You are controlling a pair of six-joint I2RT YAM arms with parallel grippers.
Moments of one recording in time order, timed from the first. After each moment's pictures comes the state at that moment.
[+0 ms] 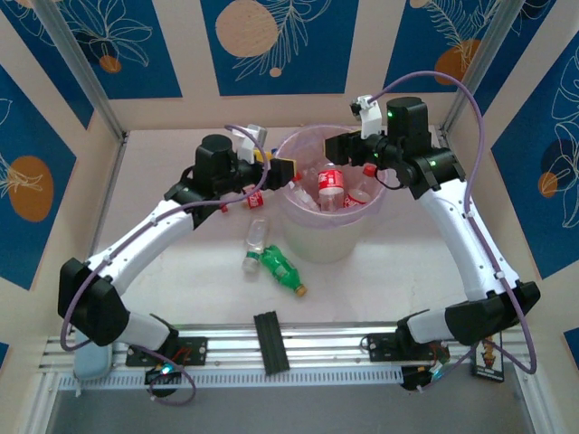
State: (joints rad) left arm -0.57 1.41 1.24 -0.09 0.34 -0.34; right arm 0.34 1.38 1.62 -0.74 -0.36 0.13
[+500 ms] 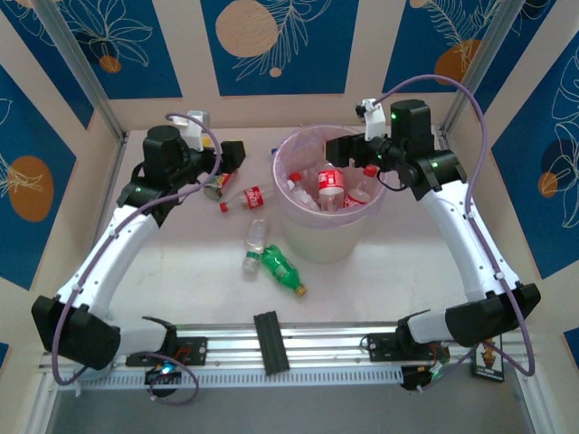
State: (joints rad) left arm -0.31 1.30 1.28 -0.32 0.18 -0.26; right arm 0.30 1.36 1.58 -0.73 -0.40 0.16
